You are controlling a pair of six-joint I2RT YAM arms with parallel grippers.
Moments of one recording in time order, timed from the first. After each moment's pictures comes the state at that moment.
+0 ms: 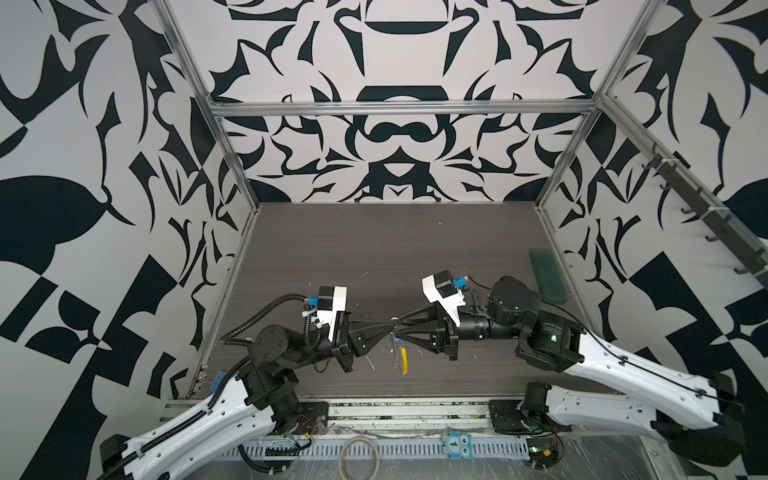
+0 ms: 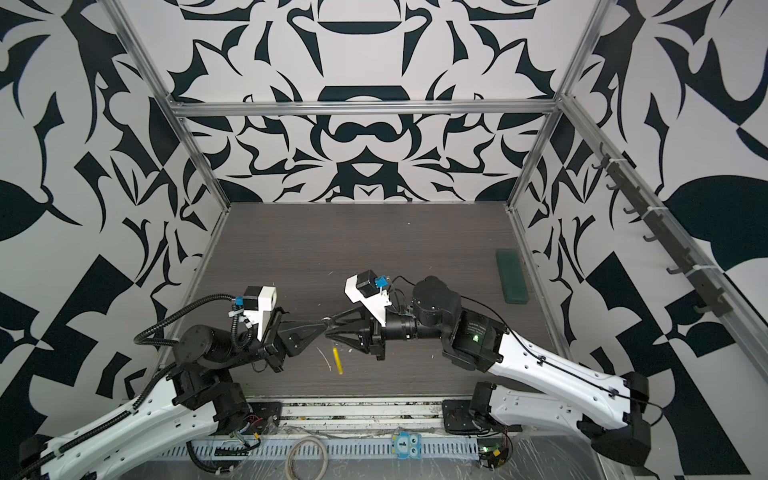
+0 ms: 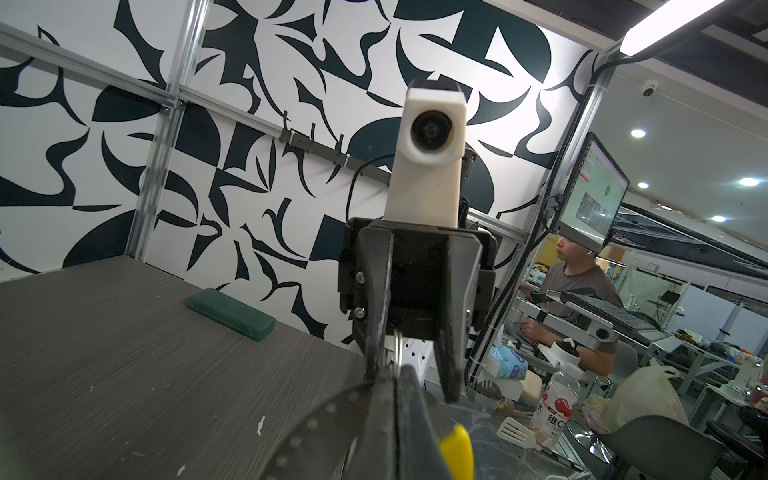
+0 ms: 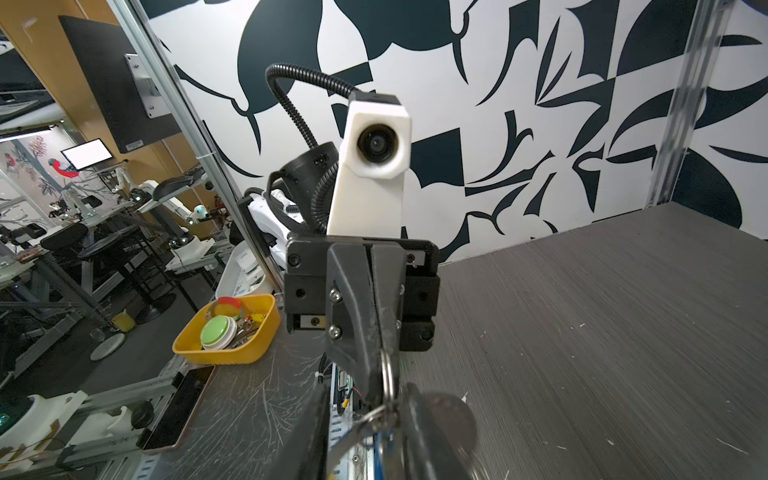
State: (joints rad) left arm -0.99 0.52 0.46 0.41 0.45 -0.55; right arm 1.09 0.96 0.98 -0.10 -0.50 0.26
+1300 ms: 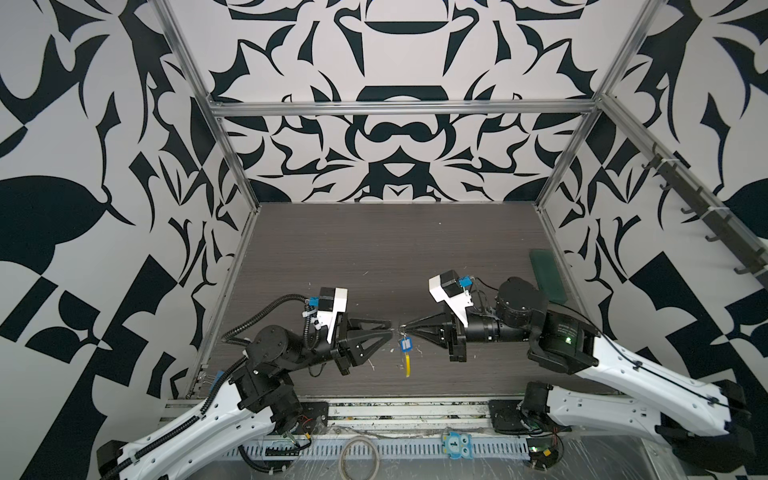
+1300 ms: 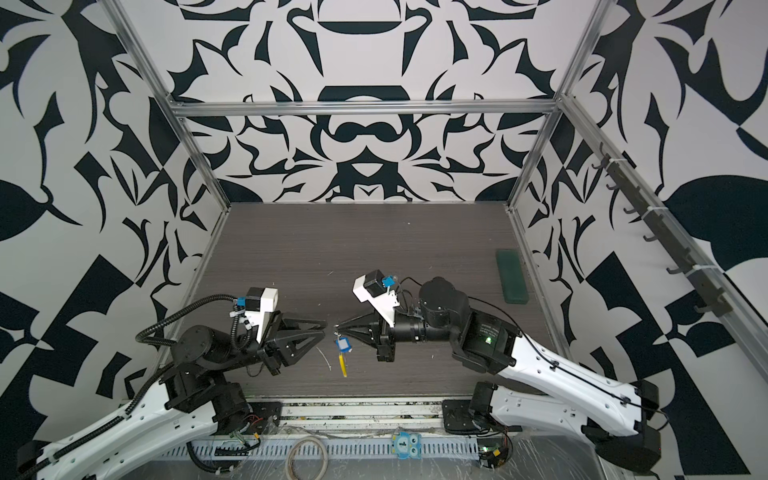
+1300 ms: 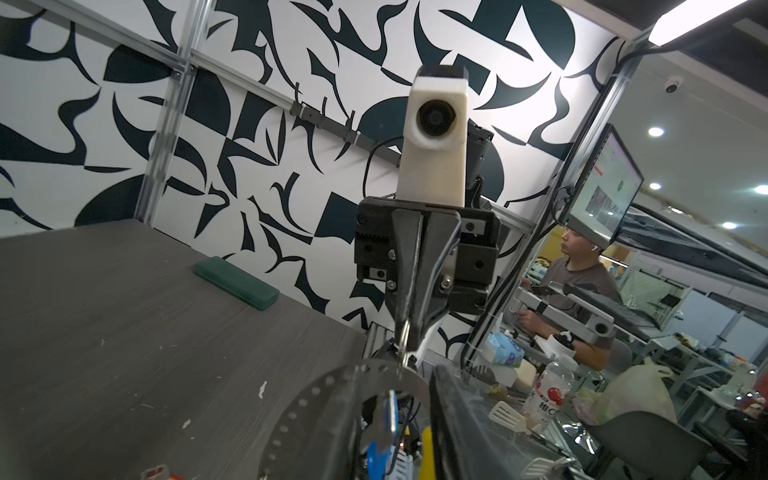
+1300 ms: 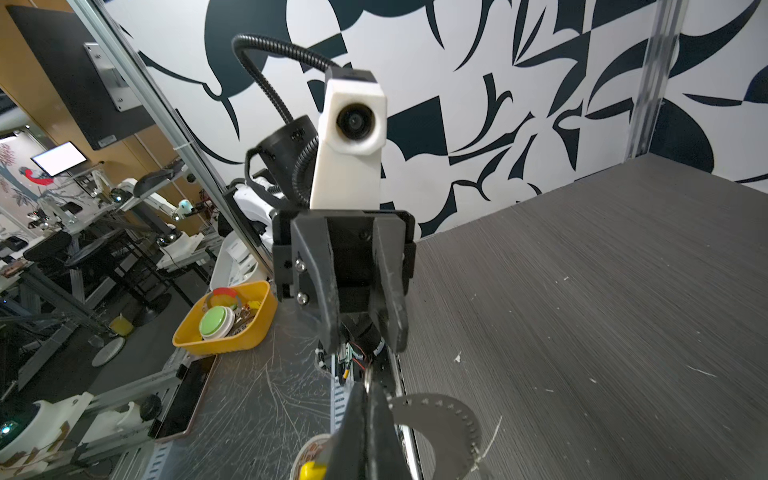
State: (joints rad) left arm -0.99 0.47 0.51 0.22 0.45 -0.56; right arm 1.07 0.90 1.03 -0.31 -0.47 0.25
